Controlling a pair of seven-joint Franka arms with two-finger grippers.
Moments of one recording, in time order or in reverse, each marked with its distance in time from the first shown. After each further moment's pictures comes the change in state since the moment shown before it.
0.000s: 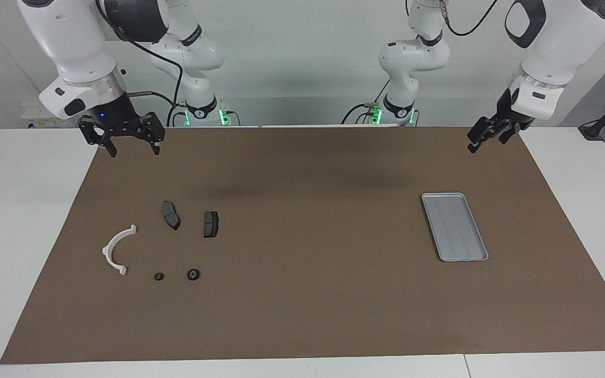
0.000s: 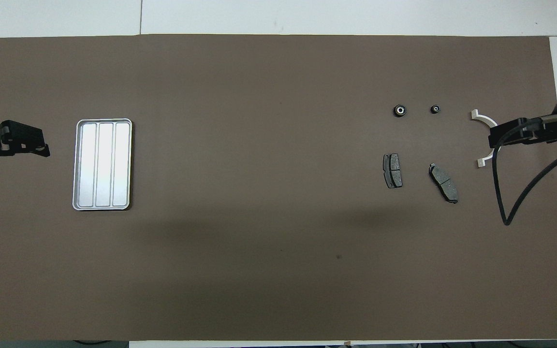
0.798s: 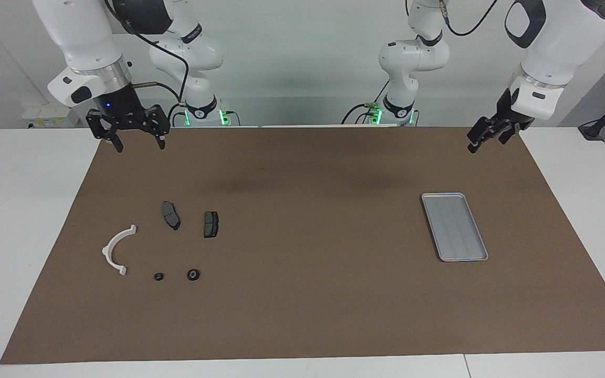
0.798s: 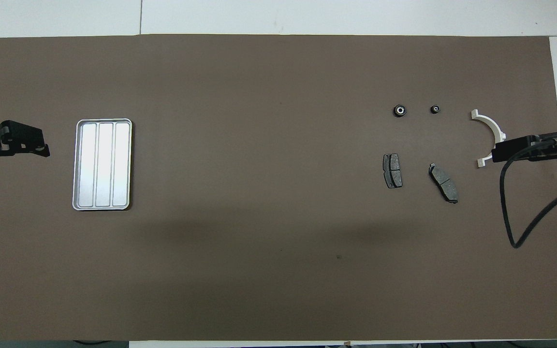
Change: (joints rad) left arm 0.000 0.000 0.000 0.000 0.000 0.000 0.000; right arm 0.026 -0.086 -0.037 -0.066 0.041 -0.034 0.003
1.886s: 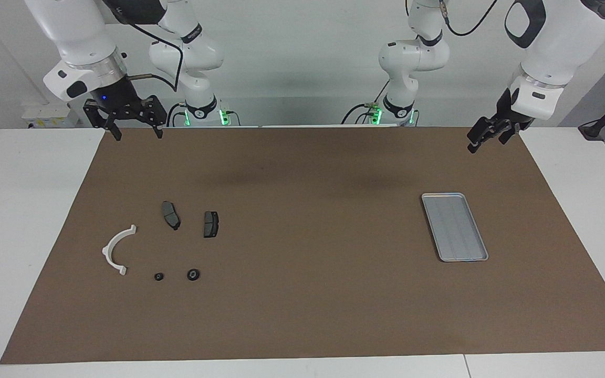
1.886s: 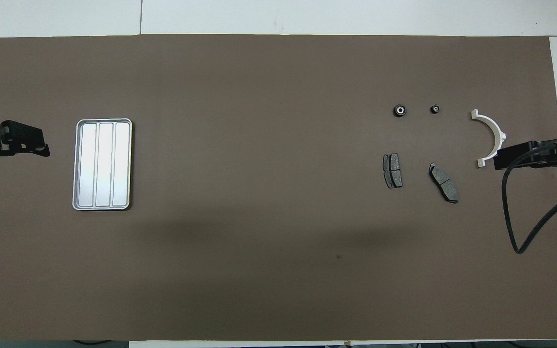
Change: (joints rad) left arm 0.000 0.000 0.000 0.000 0.000 0.000 0.000; right arm 0.003 0.001 -0.002 0.005 -0.005 -0.029 0.014
